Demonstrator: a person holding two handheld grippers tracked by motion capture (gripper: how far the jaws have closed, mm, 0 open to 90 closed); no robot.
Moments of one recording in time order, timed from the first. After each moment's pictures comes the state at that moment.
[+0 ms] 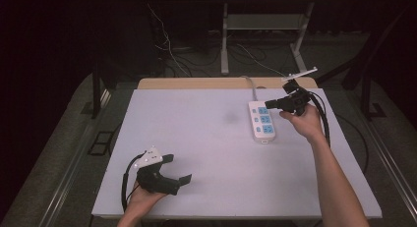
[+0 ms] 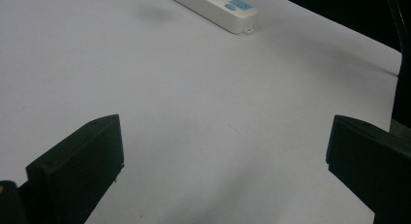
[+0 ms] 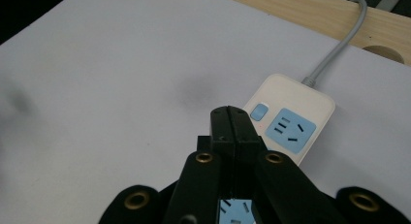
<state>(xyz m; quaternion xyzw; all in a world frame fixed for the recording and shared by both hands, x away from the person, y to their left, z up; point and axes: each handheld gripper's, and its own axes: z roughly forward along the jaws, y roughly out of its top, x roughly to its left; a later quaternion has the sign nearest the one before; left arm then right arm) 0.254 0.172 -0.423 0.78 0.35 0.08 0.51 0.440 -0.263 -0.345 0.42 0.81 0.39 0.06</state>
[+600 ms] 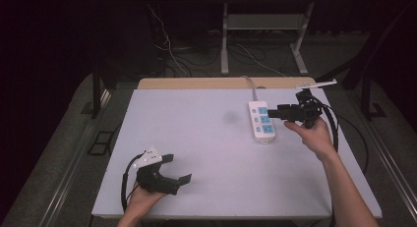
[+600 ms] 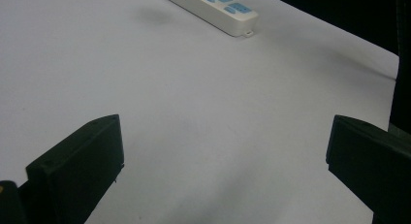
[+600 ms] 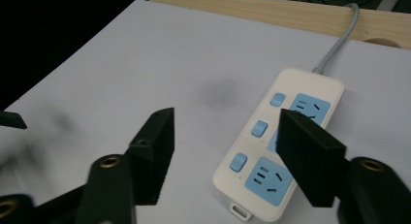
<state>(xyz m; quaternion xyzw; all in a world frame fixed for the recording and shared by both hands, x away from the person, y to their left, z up) 0.254 0.173 -0.423 0.78 0.35 0.08 0.52 0.391 -0.276 -0.340 0.46 0.76 0.45 0.06</state>
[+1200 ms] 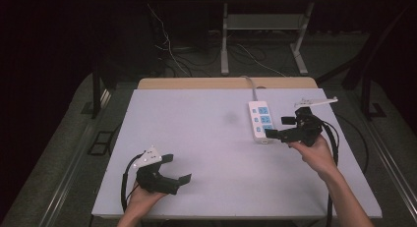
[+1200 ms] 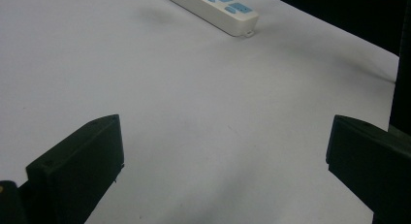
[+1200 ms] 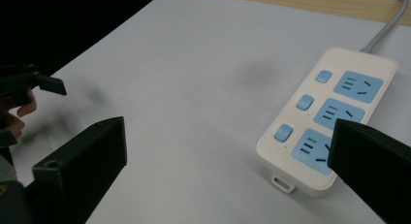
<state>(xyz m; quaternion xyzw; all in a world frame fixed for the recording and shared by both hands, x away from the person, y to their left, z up) 0.254 0.173 -0.423 0.78 0.35 0.08 0.52 0.345 -0.268 -0.353 0.42 0.78 0.47 0.05</state>
